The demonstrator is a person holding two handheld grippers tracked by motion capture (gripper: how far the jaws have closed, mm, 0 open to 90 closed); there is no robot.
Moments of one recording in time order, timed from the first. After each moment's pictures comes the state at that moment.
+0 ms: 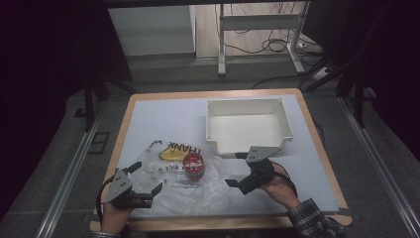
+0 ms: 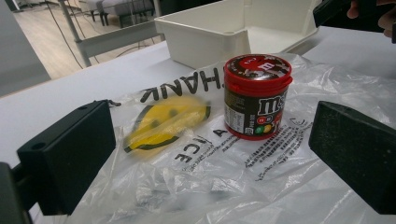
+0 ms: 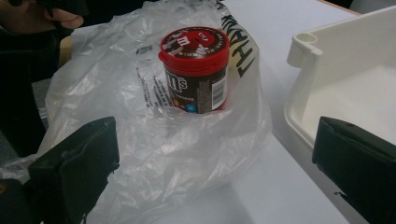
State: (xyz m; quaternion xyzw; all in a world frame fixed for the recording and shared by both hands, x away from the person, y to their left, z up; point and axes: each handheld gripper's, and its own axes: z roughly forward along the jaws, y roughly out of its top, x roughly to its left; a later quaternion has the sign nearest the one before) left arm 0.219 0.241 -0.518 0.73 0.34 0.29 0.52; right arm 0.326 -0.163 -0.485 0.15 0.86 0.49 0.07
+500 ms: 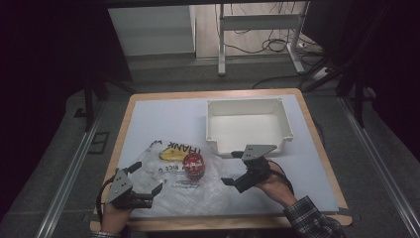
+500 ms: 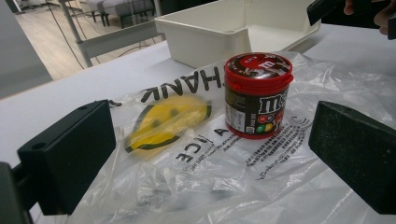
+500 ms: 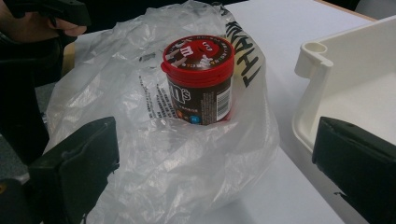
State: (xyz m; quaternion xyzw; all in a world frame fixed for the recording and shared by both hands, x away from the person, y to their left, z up) left arm 0.219 0.241 -0.518 0.73 0.33 0.29 0.52; right arm 0.330 -0.152 -0.484 0.15 0.85 0.49 0.06
